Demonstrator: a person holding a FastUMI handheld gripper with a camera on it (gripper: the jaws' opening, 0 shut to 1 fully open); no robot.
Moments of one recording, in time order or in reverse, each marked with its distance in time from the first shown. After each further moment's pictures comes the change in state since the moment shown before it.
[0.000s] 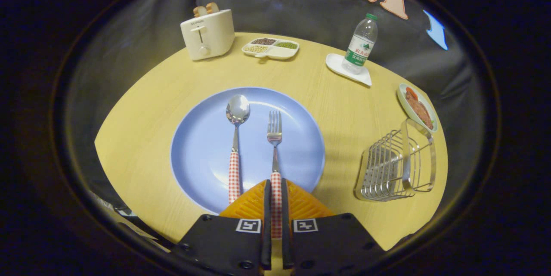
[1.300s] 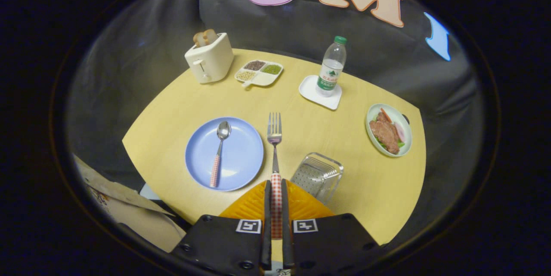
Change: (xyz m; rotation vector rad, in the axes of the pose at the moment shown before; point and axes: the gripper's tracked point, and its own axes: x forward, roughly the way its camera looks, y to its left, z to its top) arm -0.114 -0.121 0.063 -0.068 0.029 0.099
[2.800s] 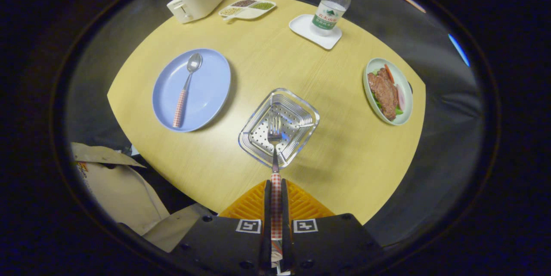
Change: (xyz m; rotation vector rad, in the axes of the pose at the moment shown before) arm 0.018 -0.056 -0.070 -0.111 0.473 -0.037
